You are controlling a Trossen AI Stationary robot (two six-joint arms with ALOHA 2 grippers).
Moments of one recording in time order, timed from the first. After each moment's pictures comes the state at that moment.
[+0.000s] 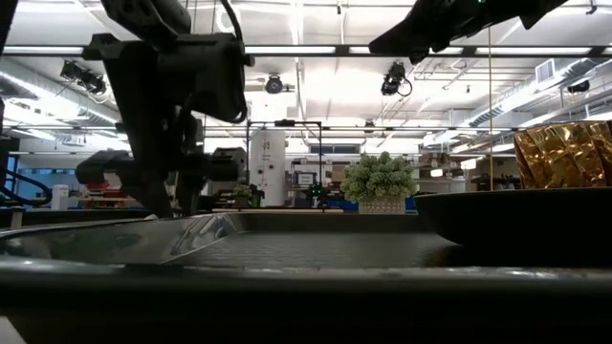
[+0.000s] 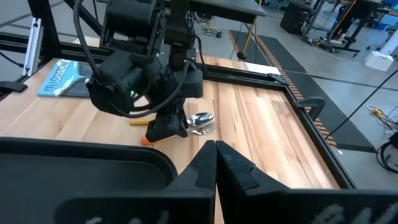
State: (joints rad) left arm -0.22 1.82 0.95 -0.72 -0.61 -1.79; right arm -0.03 1.09 0.73 0.06 0.05 -0.18
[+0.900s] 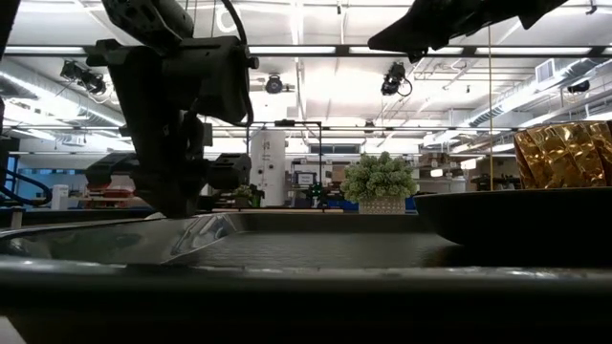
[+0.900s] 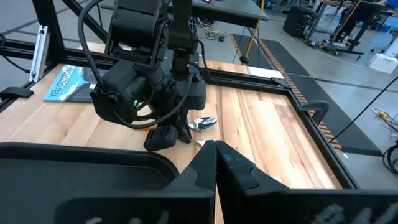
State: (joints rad) left arm -0.21 1.85 0.95 -0.68 -0.60 -1.67; right arm -0.03 1.09 0.73 0.07 0.03 -0.17
